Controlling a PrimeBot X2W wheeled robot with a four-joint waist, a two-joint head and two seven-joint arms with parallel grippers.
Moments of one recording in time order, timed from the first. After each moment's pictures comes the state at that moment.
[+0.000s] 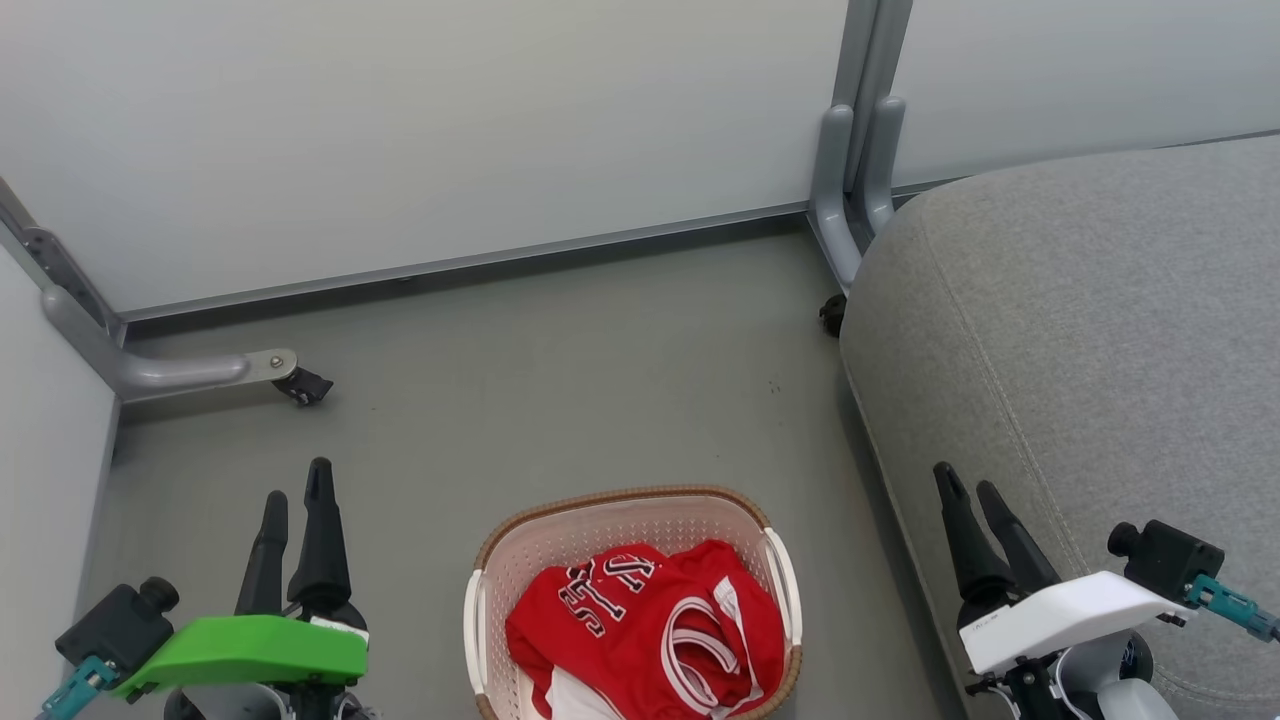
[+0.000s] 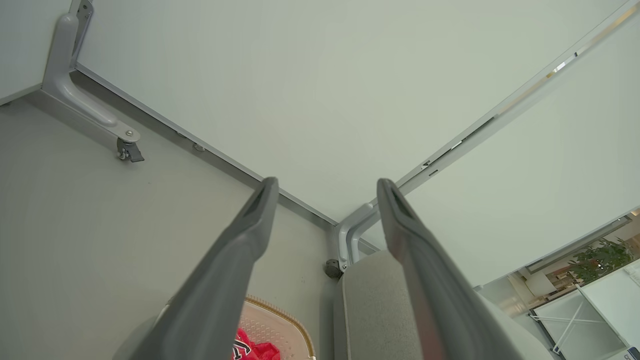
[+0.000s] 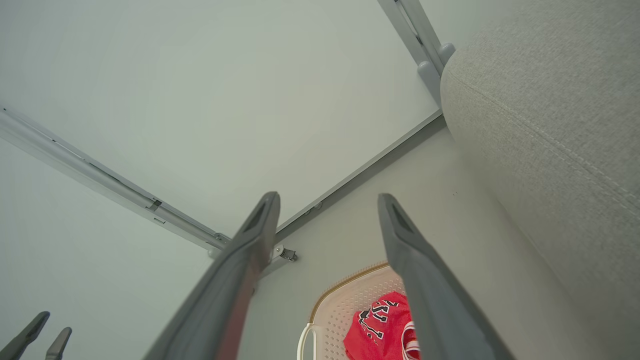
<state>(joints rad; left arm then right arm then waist) 0.00 0.04 0.00 0.10 -0.87 -0.08 -0.08 -0.04 -0.05 0.08 0.17 0.82 0.13 -0.08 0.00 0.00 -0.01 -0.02</state>
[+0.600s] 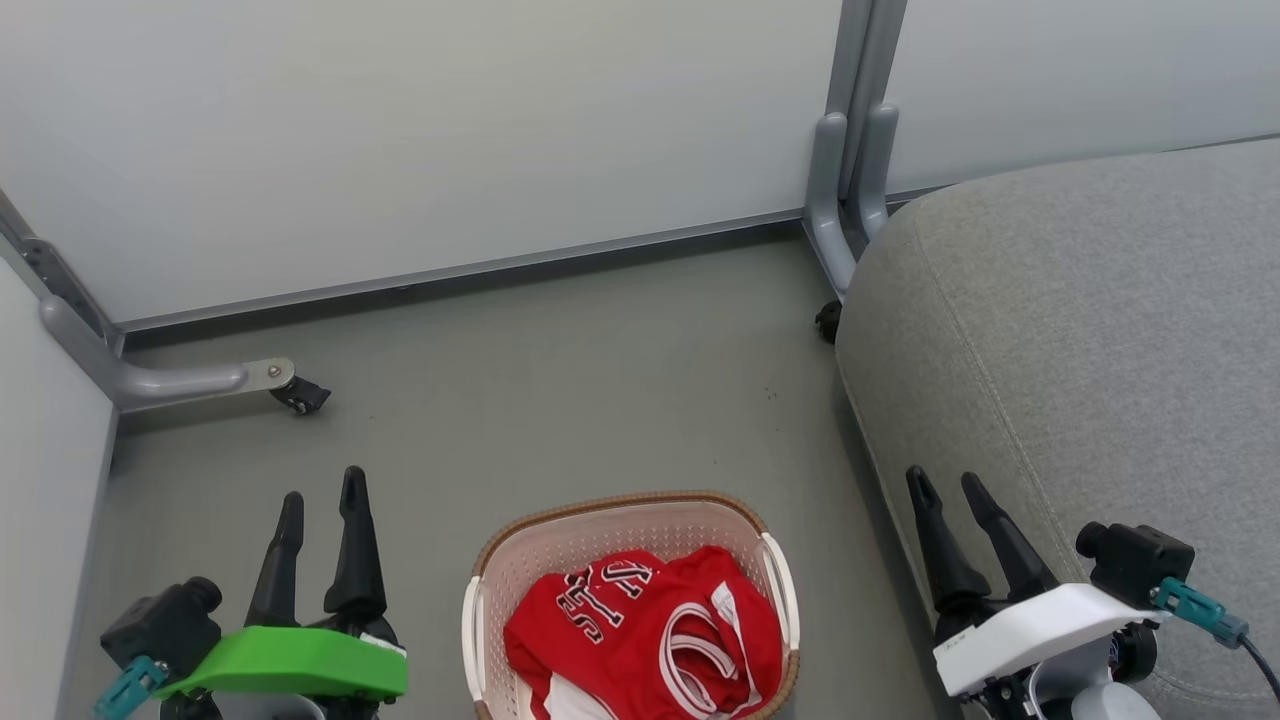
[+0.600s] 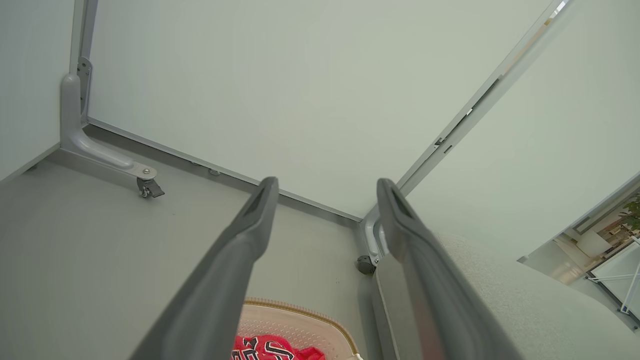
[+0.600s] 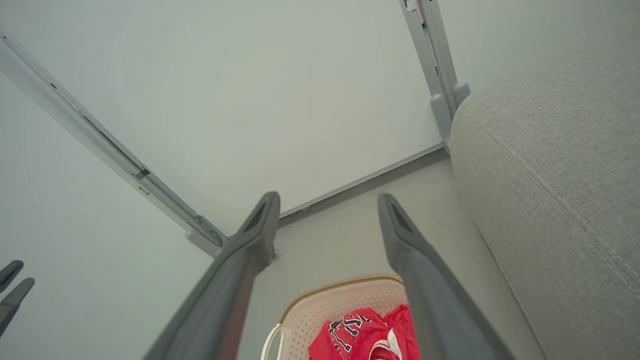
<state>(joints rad) 0.02 0.04 -0.05 0.09 -0.66 -0.06 -0.13 -0.02 -0.05 0.12 0.13 0.62 0.13 -0.13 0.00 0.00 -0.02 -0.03</state>
